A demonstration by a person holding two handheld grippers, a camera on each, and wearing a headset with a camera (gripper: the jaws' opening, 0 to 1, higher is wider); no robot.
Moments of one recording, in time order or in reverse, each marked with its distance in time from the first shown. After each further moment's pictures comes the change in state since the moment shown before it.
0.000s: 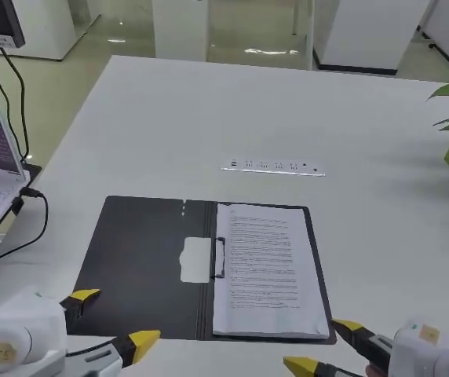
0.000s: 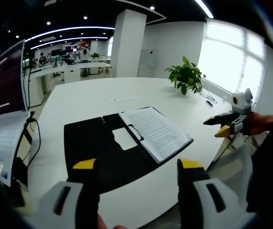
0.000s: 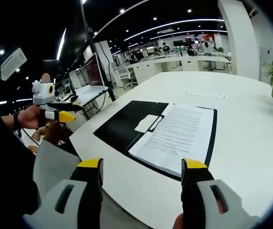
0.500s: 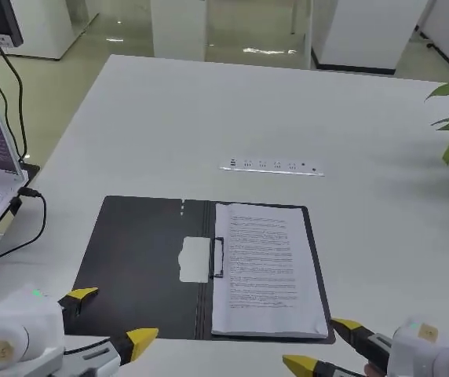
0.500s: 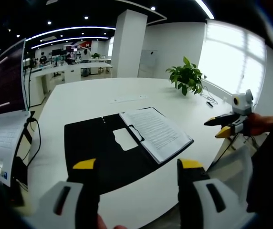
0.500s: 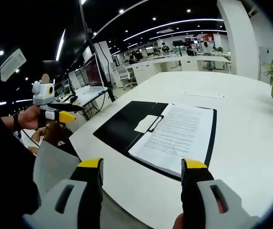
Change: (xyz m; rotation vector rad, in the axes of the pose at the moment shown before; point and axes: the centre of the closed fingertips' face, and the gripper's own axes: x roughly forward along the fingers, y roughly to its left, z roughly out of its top) left arm 0.001 0.002 0.001 -0.005 -0.002 0.000; right arm -0.001 -0.001 0.000 0.003 0.001 -0.005
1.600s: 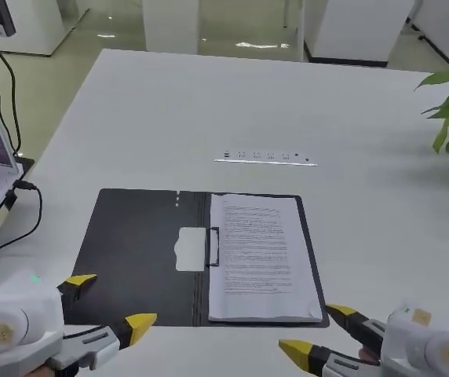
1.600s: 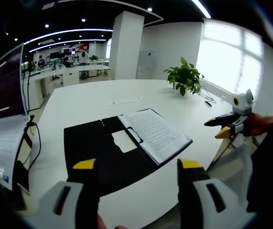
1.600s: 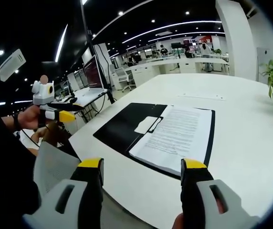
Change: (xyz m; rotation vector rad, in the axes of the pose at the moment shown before) left arm -0.003 -0.005 0.005 0.028 -0.017 -0.010; right arm -0.006 0.005 -0.002 0.002 -0.030 -0.014
